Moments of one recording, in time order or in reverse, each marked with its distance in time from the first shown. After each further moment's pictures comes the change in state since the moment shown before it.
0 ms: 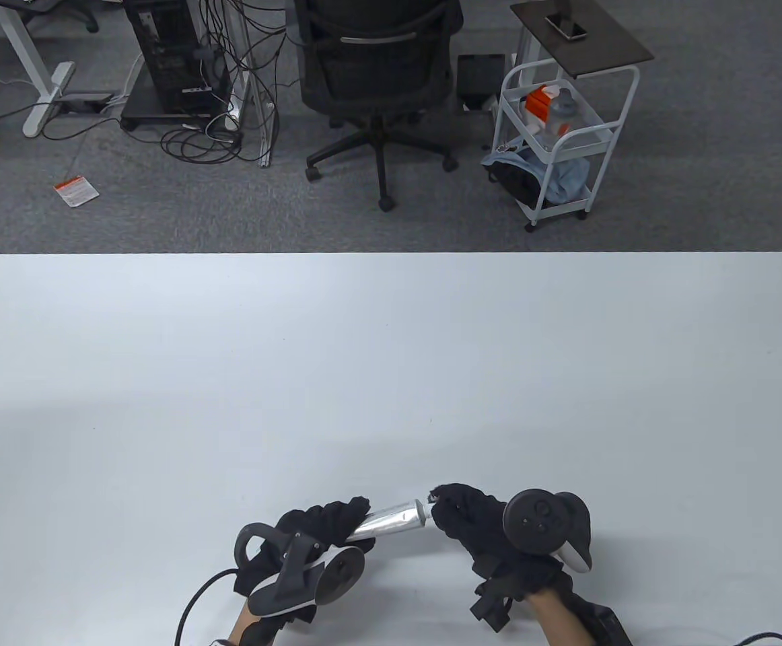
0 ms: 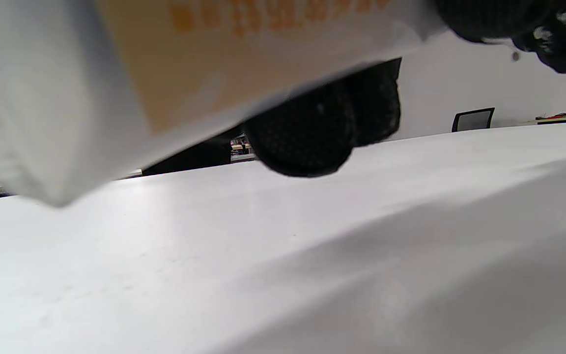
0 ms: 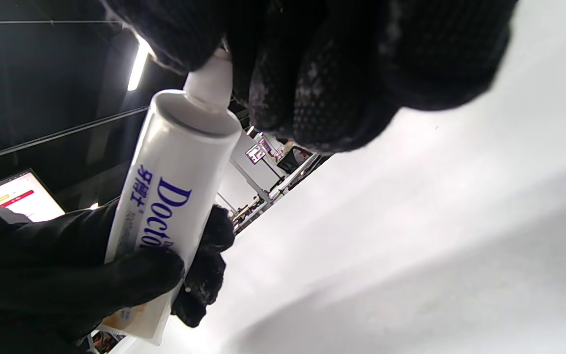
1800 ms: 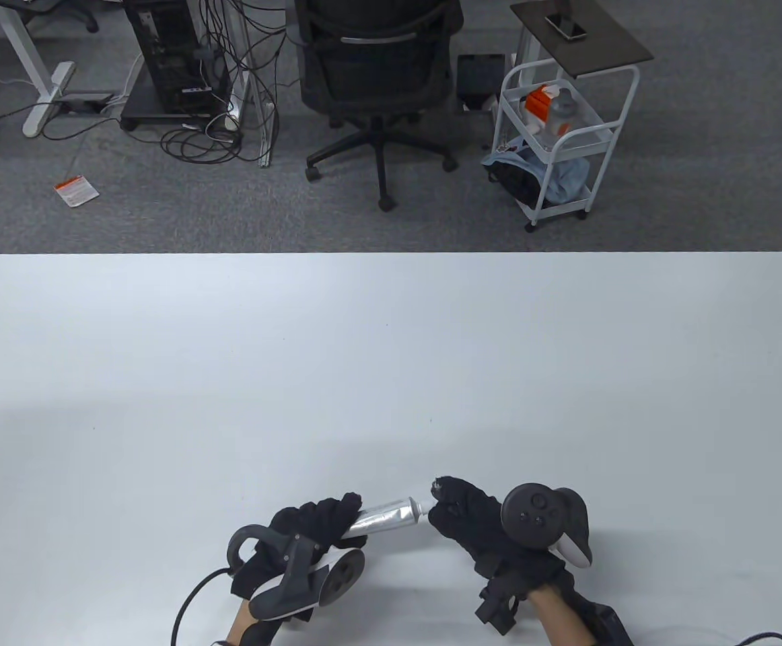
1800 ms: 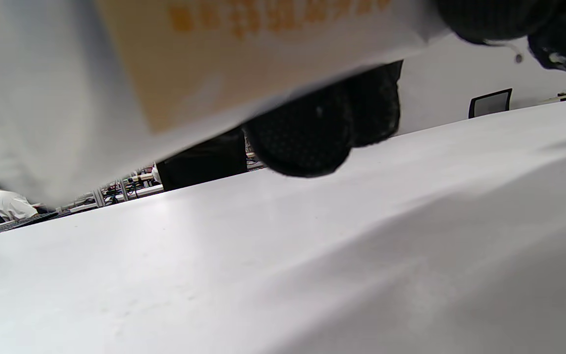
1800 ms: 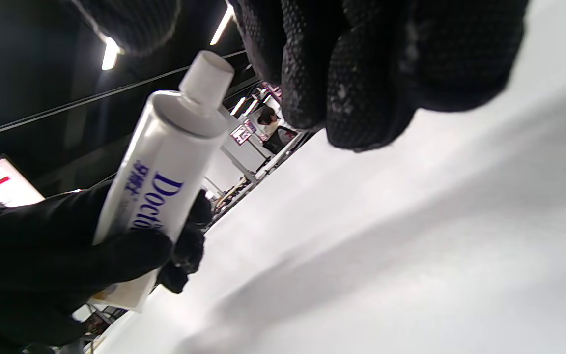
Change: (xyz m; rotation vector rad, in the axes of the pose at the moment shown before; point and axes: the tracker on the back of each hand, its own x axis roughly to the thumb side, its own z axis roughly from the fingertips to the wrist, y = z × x) left_hand -0.001 0.005 0.002 0.010 0.029 -0.093; right_hand -0.011 0.005 -0.001 0.055 0.093 -0.012
